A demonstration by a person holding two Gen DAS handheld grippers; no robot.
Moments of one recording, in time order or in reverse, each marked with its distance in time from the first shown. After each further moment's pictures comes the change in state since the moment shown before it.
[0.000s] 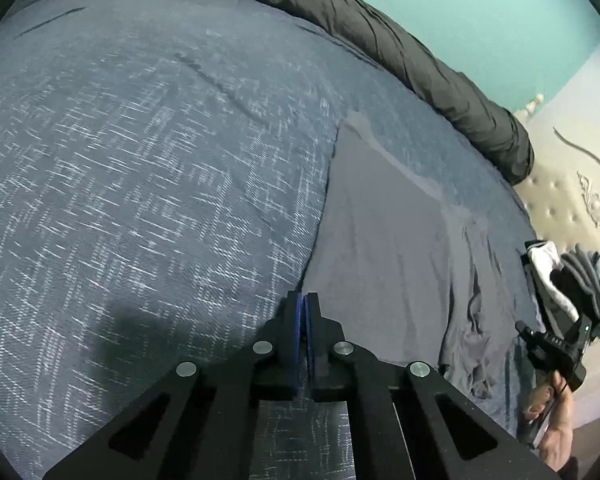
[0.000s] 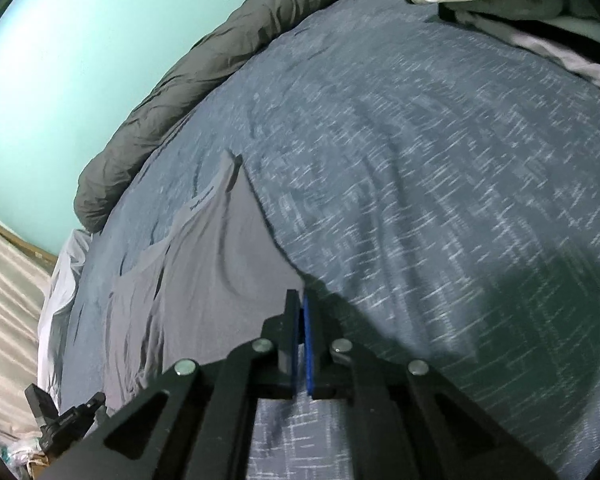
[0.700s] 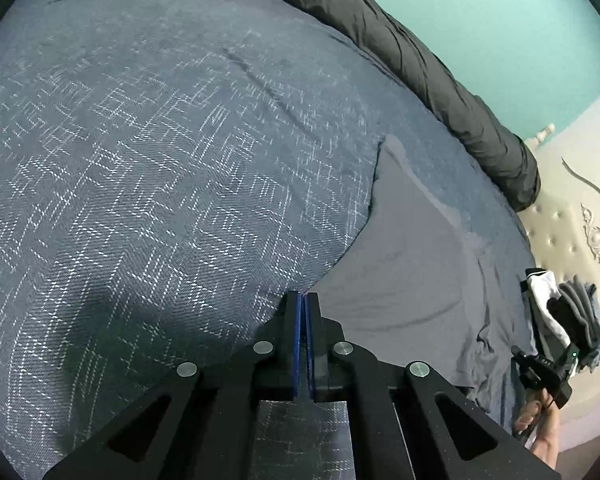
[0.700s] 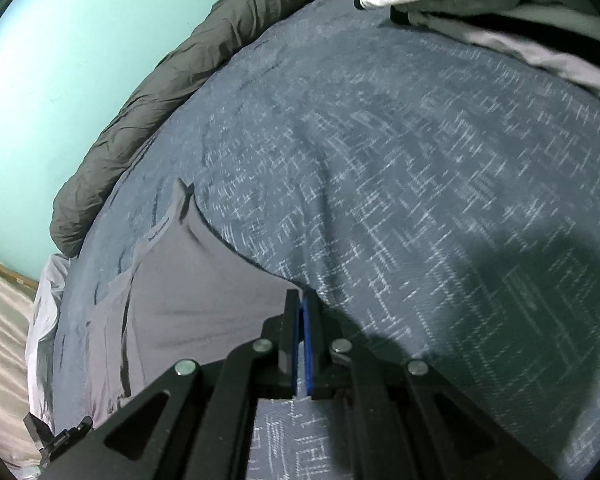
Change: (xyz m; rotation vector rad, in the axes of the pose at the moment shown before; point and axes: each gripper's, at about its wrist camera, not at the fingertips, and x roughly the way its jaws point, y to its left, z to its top) left arm -0.011 0.036 -0.001 -0.093 -0.018 -0.008; right arm -0.005 -0.026 0.010 0.062 -0.030 -0.080
